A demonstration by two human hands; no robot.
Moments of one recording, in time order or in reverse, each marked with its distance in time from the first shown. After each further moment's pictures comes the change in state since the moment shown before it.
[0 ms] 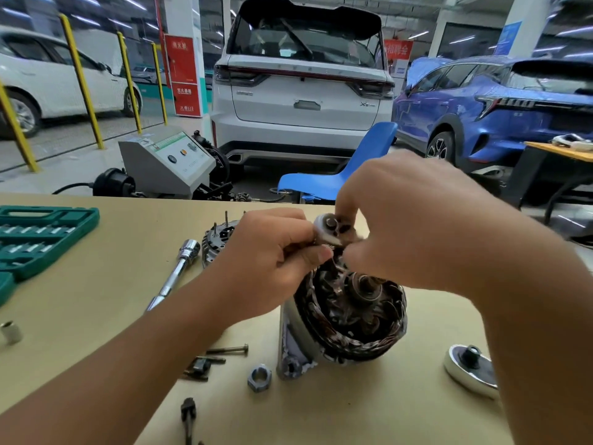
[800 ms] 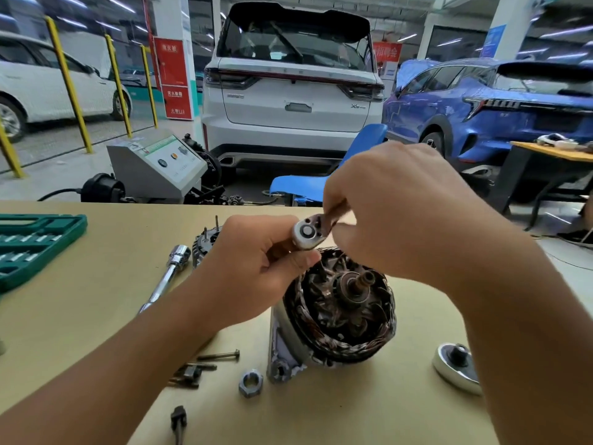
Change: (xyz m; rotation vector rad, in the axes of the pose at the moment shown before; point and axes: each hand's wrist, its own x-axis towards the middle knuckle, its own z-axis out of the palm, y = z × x) left_hand -0.003 -0.007 -0.001 -0.066 0.026 0.000; right_hand 0.004 0.007 0.002 -0.044 0.125 -0.027
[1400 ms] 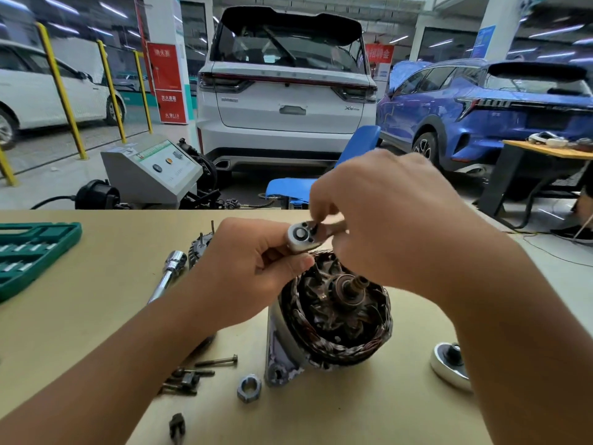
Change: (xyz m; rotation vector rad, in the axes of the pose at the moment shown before) left_hand 0.001 0.000 -0.004 -0.011 -0.034 -0.033; right_hand -0.003 -0.004 -0.002 0.037 -0.017 0.033
